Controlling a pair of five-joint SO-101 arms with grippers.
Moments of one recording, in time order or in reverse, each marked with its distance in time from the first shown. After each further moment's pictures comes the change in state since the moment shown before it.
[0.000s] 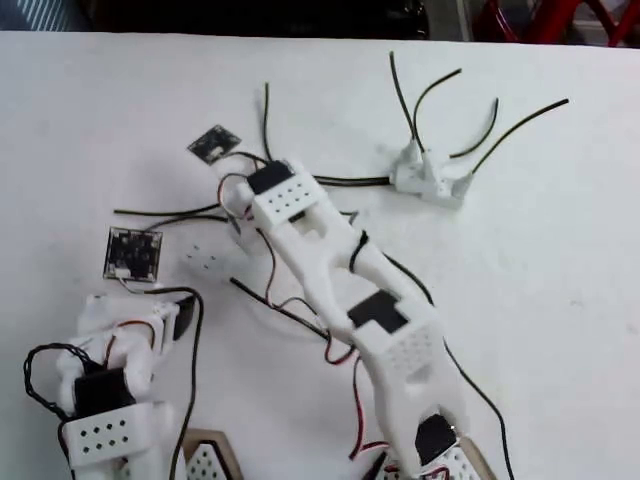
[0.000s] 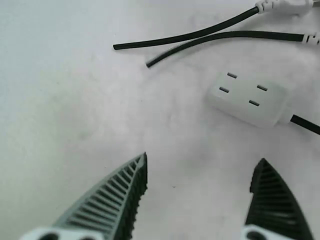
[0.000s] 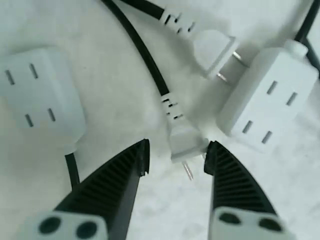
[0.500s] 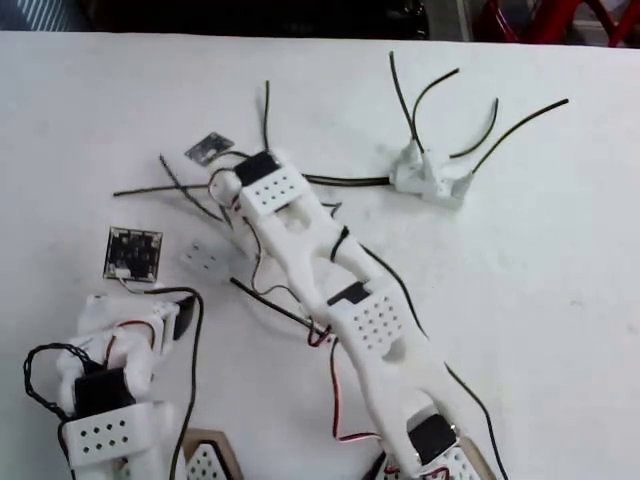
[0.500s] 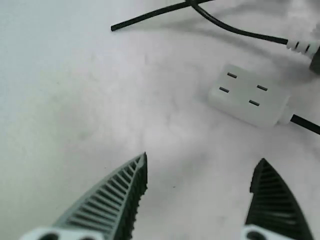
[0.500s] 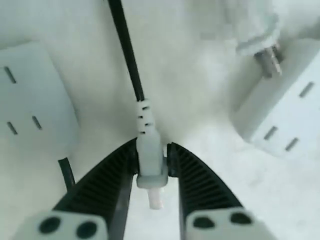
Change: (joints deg) left arm 0.0 0.0 0.0 0.0 0.0; right arm -0.4 14.5 -22.4 15.2 0.2
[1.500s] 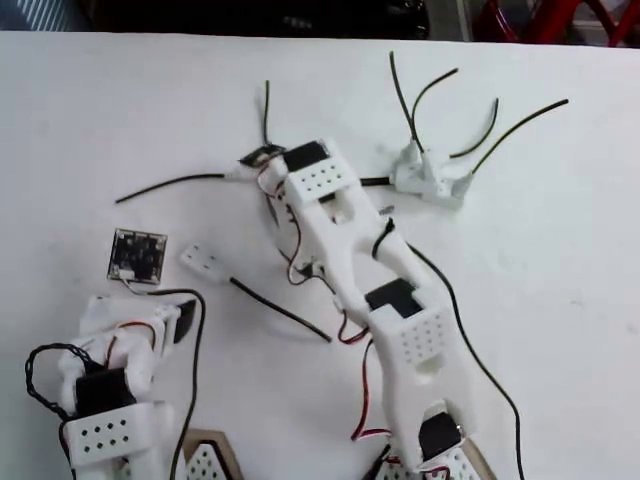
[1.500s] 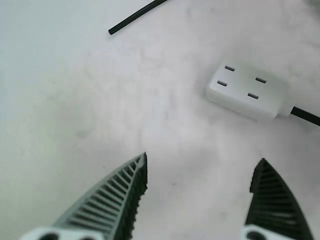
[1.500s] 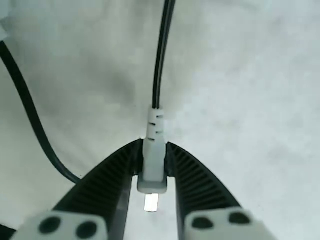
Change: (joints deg) left arm 0.0 0.0 0.9 0.0 -1.7; right arm 7.5 -16.8 25.8 3.8 3.3
